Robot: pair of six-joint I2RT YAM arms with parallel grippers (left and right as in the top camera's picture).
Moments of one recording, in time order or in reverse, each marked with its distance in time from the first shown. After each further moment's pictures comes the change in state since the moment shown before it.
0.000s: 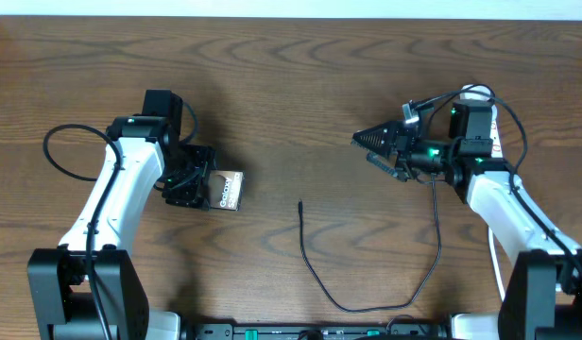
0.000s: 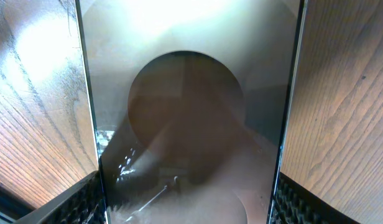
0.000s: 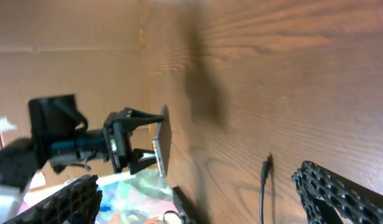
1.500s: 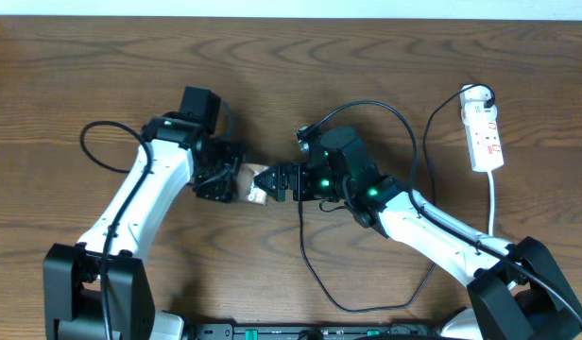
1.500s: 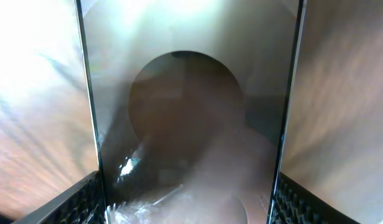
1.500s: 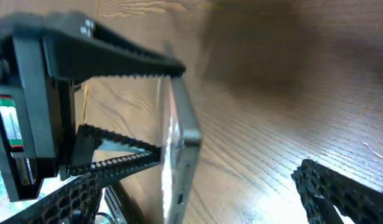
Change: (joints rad) left arm -0.177 0.000 0.000 0.136 0.026 -0.127; right arm 0.623 0.038 0.002 0.237 0.521 0.079
